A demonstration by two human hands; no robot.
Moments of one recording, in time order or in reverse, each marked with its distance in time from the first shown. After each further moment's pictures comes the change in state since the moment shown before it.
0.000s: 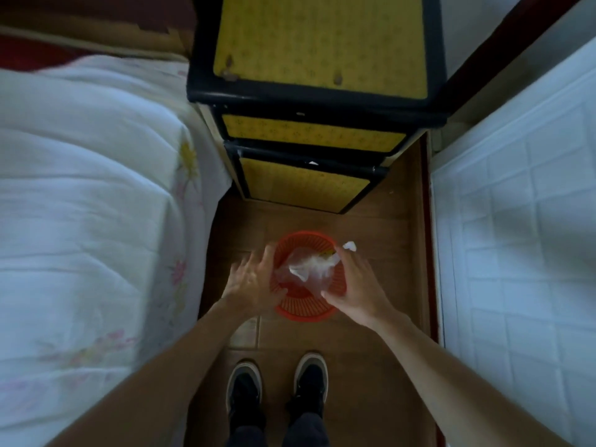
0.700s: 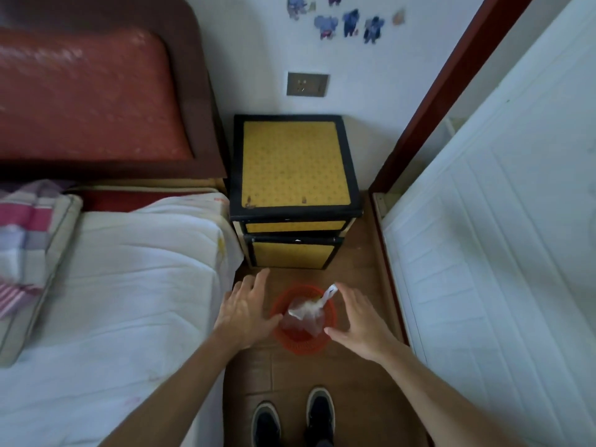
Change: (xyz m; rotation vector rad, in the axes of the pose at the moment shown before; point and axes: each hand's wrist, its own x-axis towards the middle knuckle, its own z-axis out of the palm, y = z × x) left_hand -0.153 0.086 -0.213 0.103 0.105 0.137; right_hand -0.150 -0.147 -0.155 -0.034 0.082 0.014
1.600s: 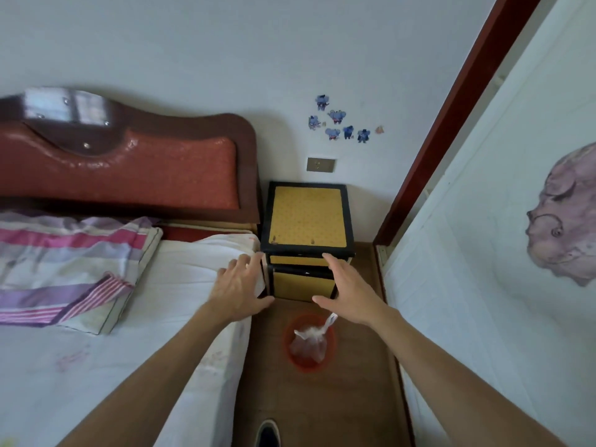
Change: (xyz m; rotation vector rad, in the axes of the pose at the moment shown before) left_hand -0.153 0.085 -0.178 0.215 0.253 0.028; right_hand -0.115 -0.130 -0.165 -0.067 0.073 -0.259
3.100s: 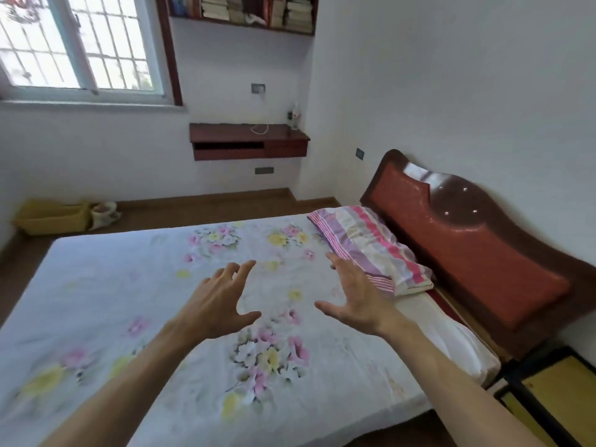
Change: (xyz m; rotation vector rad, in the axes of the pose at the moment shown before) left_hand -0.619 -0.044 -0.080 0.052 0.474 -0.991; right_hand -0.232 -0.412 0.108 -0.203 -0.329 -1.229
